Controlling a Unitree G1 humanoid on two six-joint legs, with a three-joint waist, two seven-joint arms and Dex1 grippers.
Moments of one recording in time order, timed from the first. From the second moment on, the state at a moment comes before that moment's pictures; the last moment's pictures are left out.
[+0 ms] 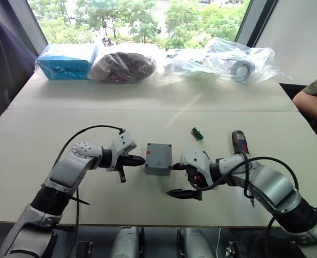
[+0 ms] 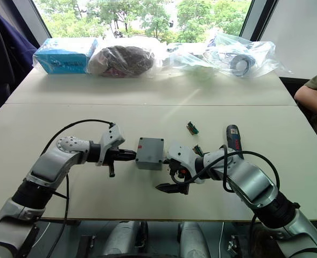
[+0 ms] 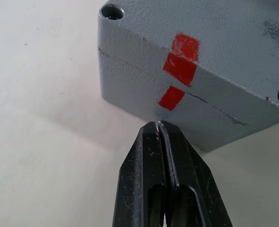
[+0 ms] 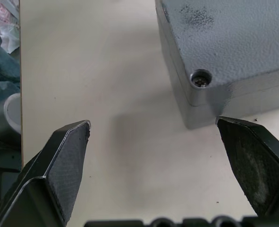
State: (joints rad) left arm -0.46 0.62 -0.24 -0.08 -0.25 0.64 -1.06; right arm -0.41 -0.73 0.37 -0.50 0.41 0.96 0.87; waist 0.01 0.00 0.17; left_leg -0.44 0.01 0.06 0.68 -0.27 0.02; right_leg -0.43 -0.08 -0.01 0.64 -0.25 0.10
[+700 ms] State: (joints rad) left arm -0.60 0.69 -0.10 -0.13 -0.46 0.76 -1.14; right arm -0.33 -0.76 -0.14 -0.56 0.60 1.11 0.73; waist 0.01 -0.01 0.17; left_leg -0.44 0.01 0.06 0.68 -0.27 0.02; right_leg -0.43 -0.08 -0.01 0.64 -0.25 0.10
